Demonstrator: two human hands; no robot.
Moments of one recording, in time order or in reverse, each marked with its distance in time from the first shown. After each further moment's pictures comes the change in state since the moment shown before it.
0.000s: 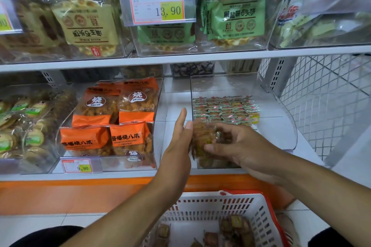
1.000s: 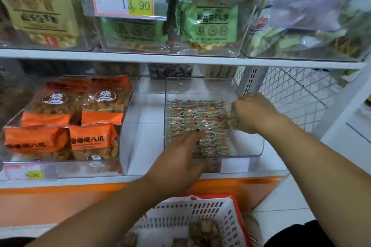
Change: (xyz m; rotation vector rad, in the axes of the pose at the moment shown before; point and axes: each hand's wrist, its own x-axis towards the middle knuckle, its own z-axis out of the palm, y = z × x) left_hand 0.030 -0.028 0.030 1.038 -0.240 0.356; right_hand 0.038 -0.065 -0.108 -2.055 0.339 0.145
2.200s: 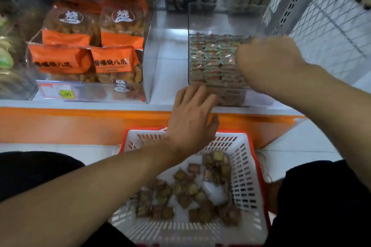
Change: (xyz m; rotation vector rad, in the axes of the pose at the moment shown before) left_hand -0.061 -0.023 0.042 0.352 0.349 0.225; right_hand -0.068 -0.086 -0.031 -0.097 0.113 -0.075
